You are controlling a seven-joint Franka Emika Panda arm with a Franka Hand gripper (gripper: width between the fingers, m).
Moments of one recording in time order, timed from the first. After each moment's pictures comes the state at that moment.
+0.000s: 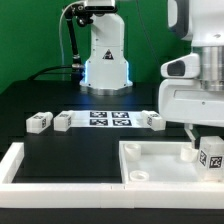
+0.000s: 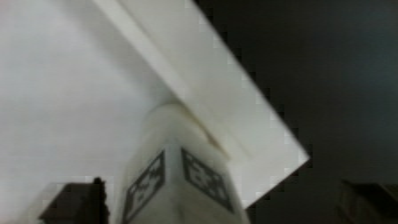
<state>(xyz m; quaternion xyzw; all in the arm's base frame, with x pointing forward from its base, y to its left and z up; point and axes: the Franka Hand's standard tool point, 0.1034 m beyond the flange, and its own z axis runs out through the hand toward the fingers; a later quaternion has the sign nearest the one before) 0.678 0.120 0.074 -0.95 0.31 -0.04 0.06</state>
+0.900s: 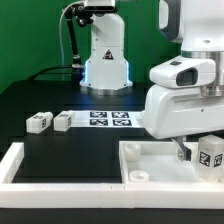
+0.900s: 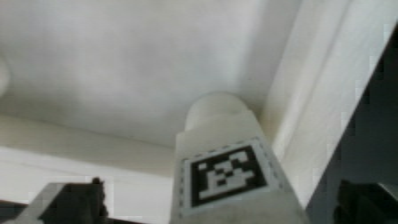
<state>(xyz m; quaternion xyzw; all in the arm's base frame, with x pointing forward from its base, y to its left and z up) 0.673 0.096 0.066 -0.99 -0.12 -0.05 0.02</state>
